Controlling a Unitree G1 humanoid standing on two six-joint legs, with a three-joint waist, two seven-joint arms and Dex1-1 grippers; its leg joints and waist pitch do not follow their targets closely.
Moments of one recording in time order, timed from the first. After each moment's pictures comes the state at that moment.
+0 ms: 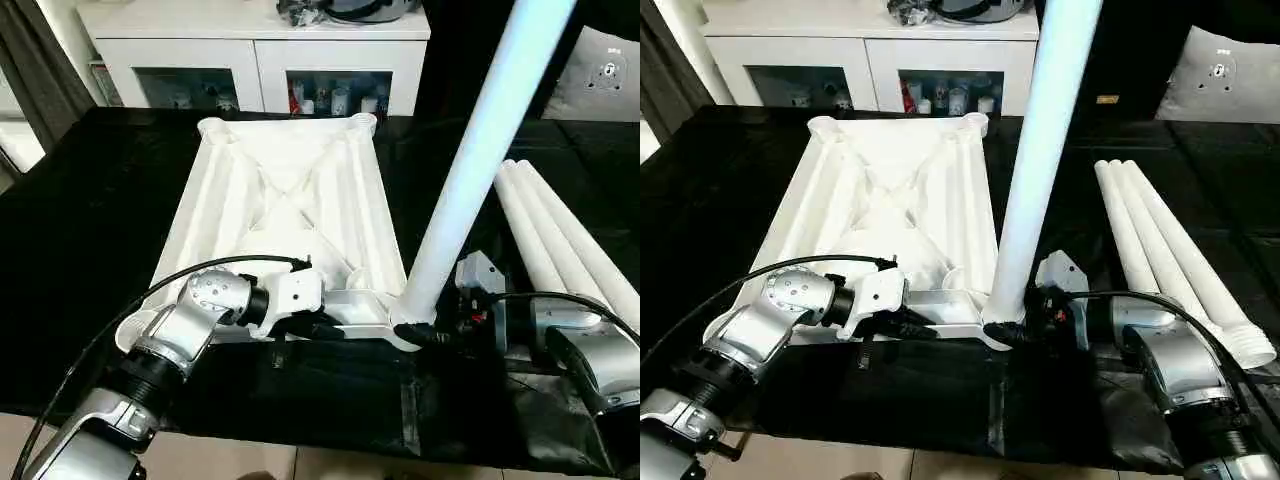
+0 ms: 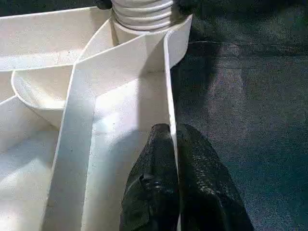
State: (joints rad) left arm -0.52 0.37 -0.42 0.45 0.02 -0.04 -1.23; right arm -0.29 -0.57 0.14 0.24 0.25 0.22 1.20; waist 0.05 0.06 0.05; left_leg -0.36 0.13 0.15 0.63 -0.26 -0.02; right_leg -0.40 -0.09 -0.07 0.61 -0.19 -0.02
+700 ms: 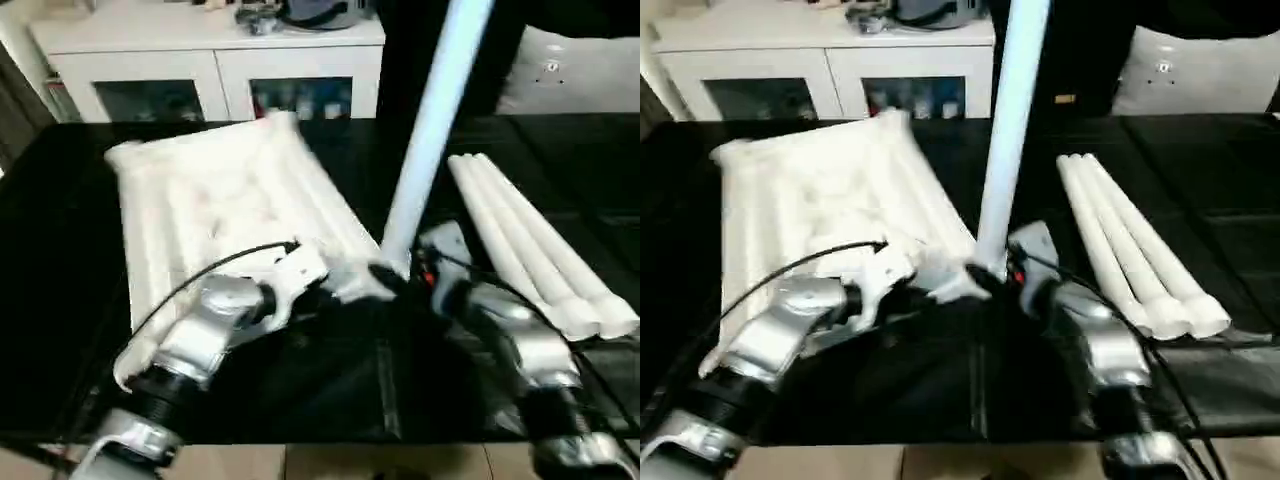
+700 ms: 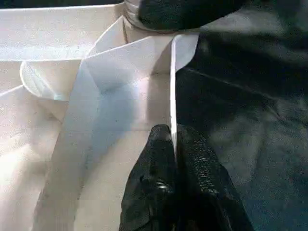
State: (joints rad) left arm -0.45 0.21 -0.30 0.28 0.09 0.39 -0.83; right arm -0.40 -0.20 0.04 0.38 0.16 0.33 0.57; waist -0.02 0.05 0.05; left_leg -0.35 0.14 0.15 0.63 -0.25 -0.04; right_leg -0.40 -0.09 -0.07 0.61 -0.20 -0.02
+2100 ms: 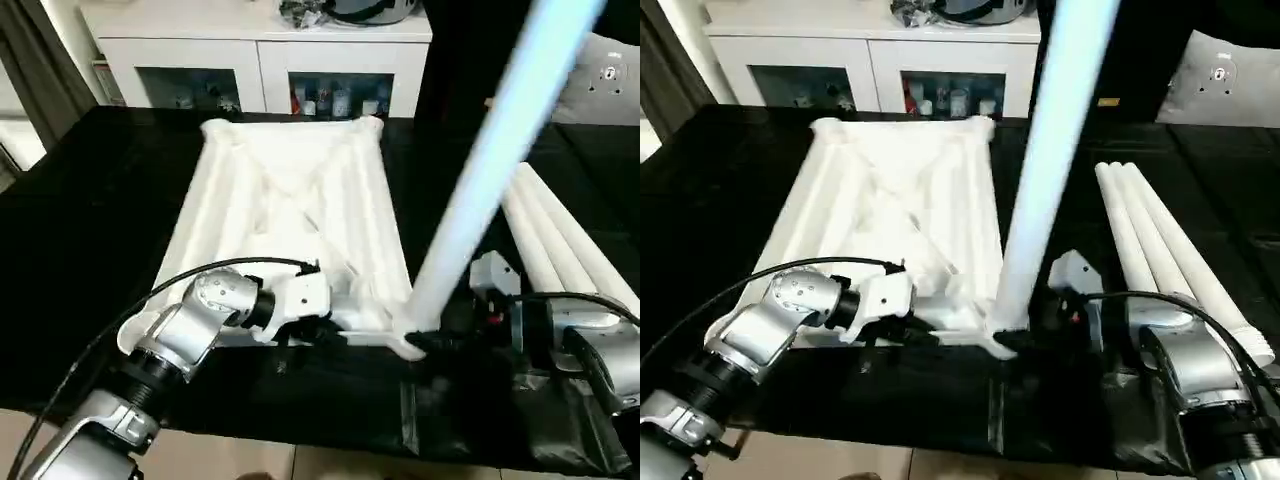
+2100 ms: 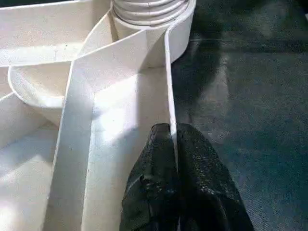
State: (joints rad) left arm -0.52 0.39 -0.46 0.38 0.05 0.04 -1.25; right arm -0.29 -0.61 0.13 0.23 0.25 0.21 1.28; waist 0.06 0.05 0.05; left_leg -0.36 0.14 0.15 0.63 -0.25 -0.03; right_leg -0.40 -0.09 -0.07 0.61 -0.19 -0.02
